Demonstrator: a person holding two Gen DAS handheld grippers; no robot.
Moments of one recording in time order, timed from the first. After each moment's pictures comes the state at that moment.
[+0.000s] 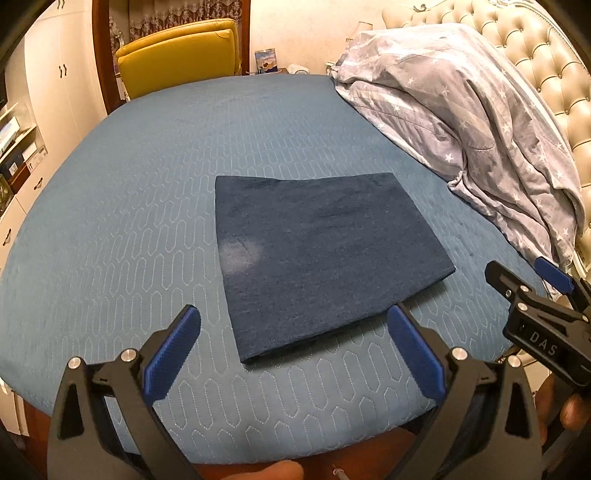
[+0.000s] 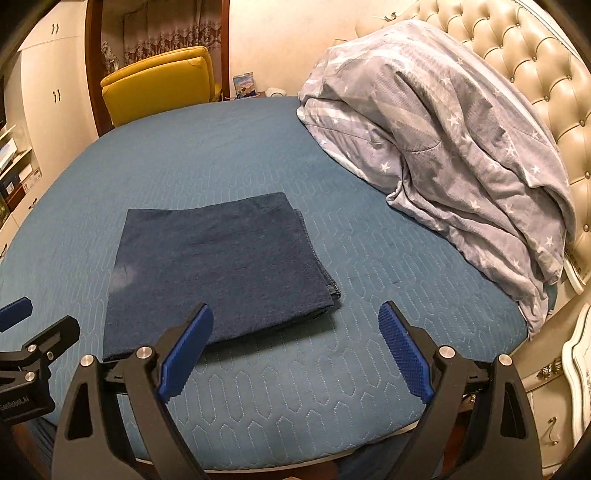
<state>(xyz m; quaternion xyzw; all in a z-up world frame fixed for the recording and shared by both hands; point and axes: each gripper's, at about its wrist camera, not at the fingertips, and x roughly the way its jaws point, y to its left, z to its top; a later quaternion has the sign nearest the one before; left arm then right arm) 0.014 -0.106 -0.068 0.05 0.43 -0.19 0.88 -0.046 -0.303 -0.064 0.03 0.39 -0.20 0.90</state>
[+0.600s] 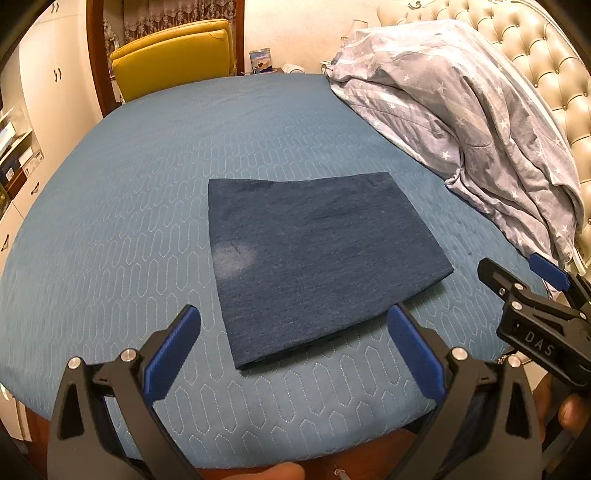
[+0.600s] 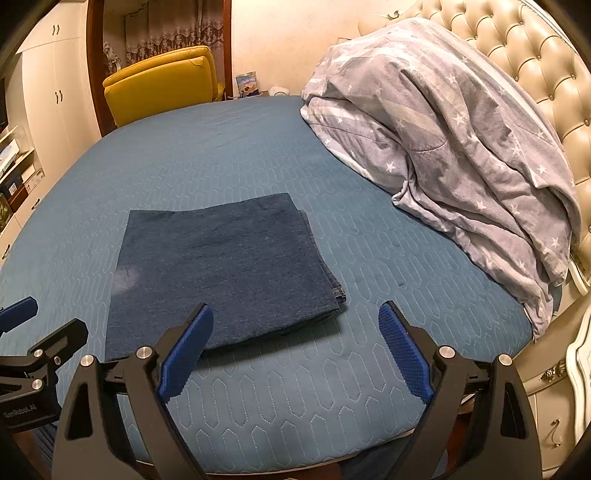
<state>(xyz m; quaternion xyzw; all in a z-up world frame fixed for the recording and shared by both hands) 0.020 -0.111 -0.070 0.06 0.44 -0.19 0.88 -0.038 -0.305 -0.067 0.04 0.40 -0.19 0.90</state>
